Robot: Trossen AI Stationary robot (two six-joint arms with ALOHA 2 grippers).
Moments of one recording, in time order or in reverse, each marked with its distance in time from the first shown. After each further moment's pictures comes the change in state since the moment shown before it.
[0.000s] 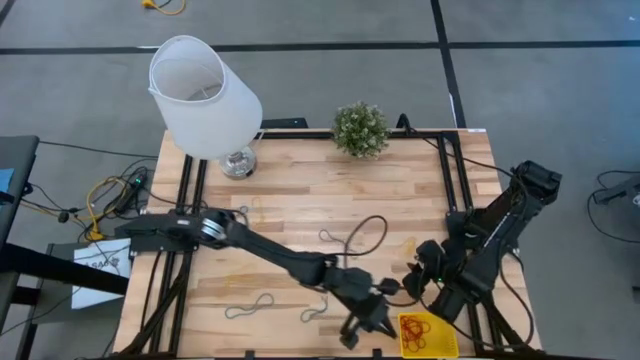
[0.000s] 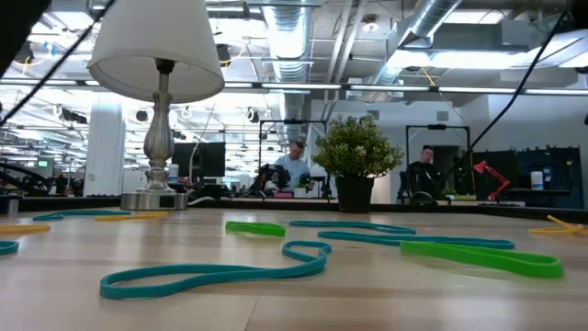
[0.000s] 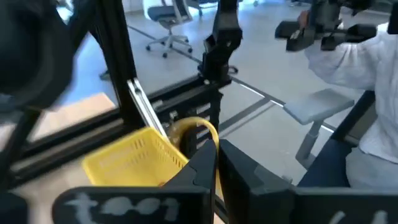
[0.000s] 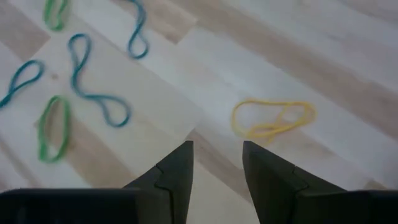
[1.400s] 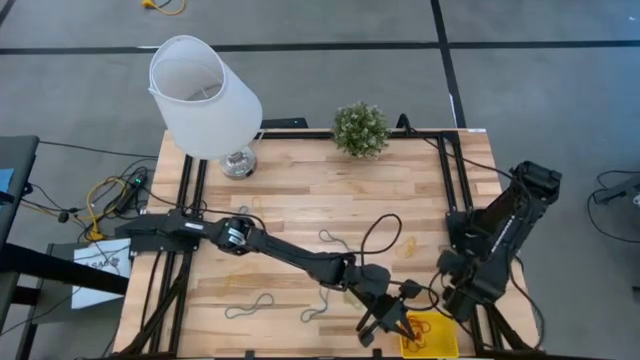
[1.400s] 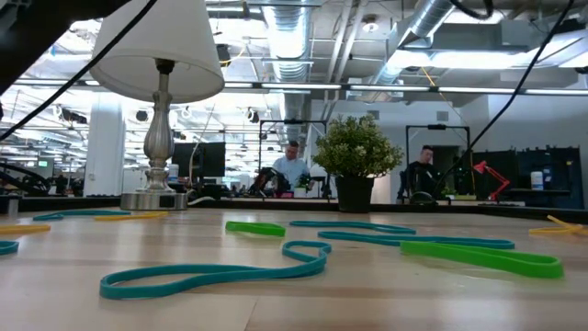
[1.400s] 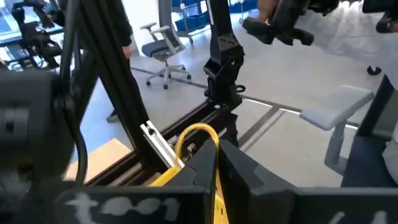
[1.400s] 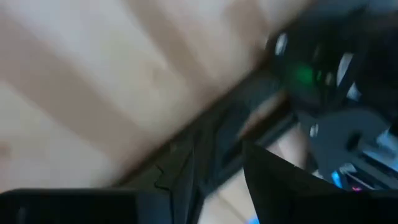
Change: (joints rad) left arm 0.030 0.205 0.307 0.008 0.086 0.174; right arm 0.130 -0.002 -0.016 -0.227 -0.761 -0.262
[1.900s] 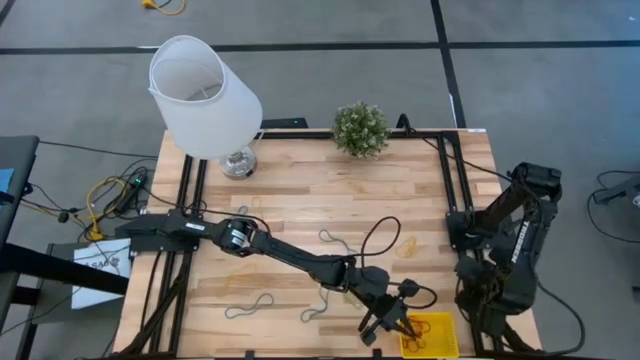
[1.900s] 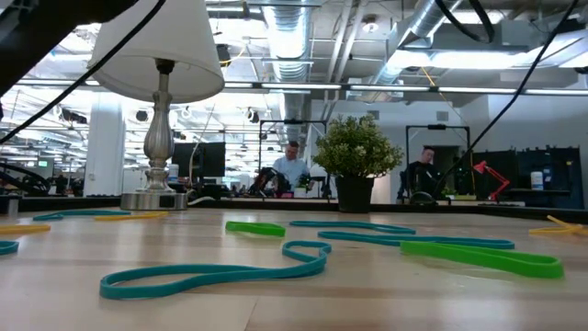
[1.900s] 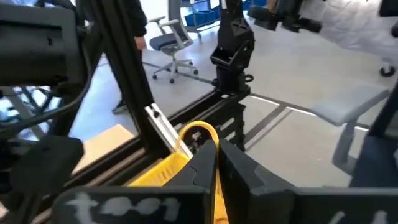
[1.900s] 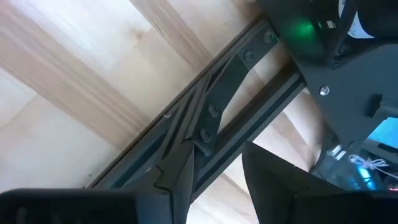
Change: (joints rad) left arm 0.006 0.022 -0.046 0.067 -0.040 -0.029; right arm 0.232 0.000 0.008 0.024 0.036 0.376
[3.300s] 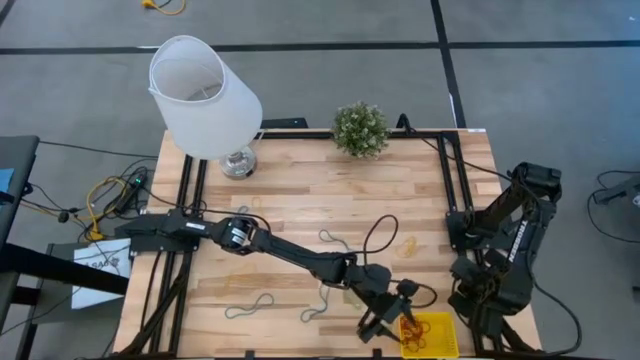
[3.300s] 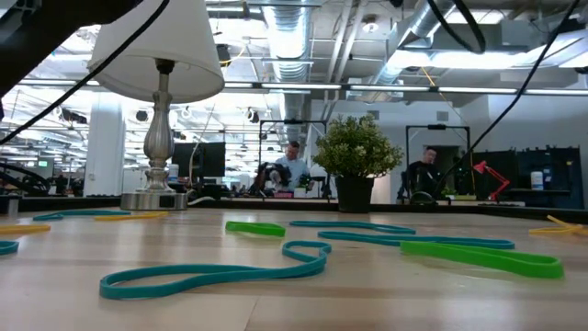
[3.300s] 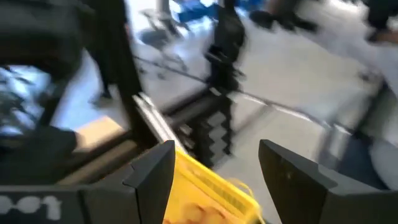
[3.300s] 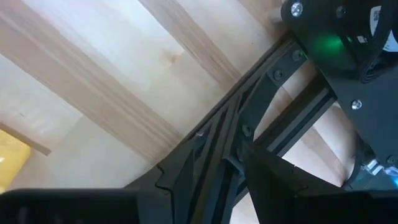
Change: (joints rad) left arm 0.014 -0.002 -0.004 -0.027 0.058 -0.043; right arm -0.042 0.000 0.002 0.048 0.077 0.009
